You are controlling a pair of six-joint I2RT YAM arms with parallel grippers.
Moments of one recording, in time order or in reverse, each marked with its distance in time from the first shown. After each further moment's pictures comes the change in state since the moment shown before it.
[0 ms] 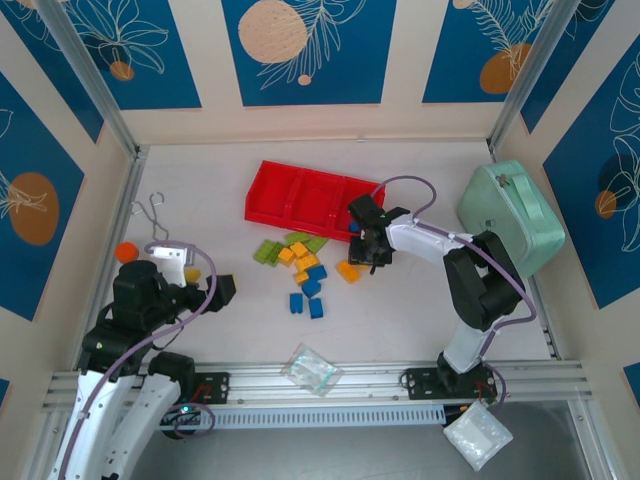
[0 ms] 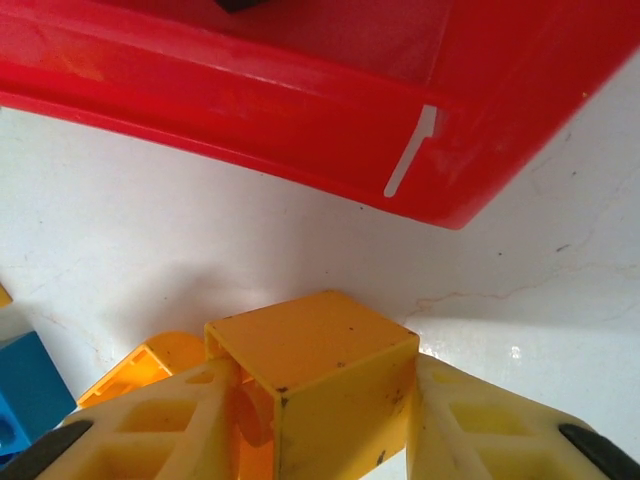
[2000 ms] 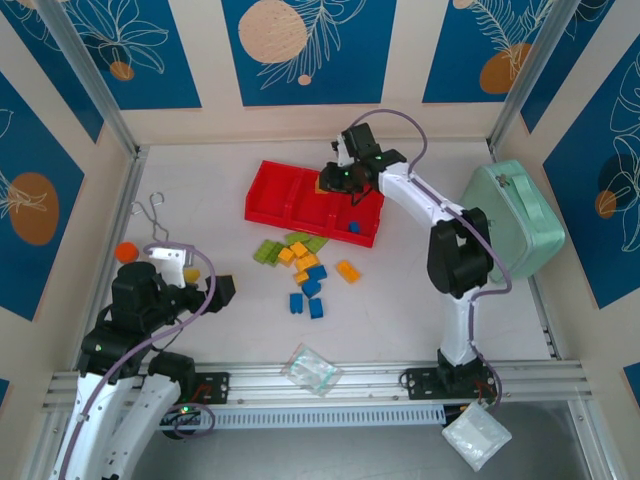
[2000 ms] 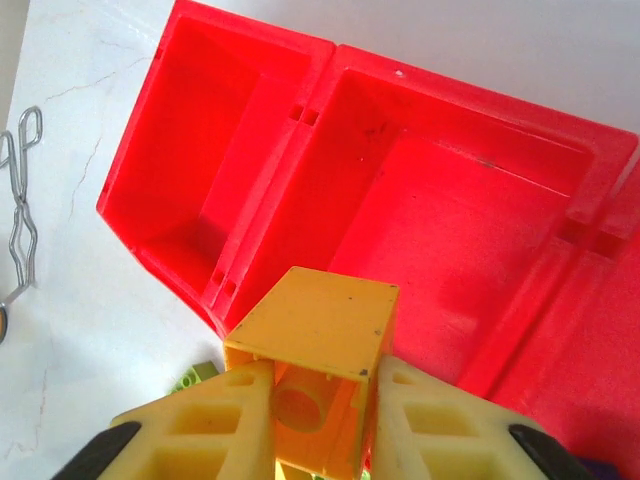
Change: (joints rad) left arm 0.000 -0.013 0.000 0.000 0.000 0.000; right arm -0.083 0.305 0.681 0.050 -0.300 -0.147
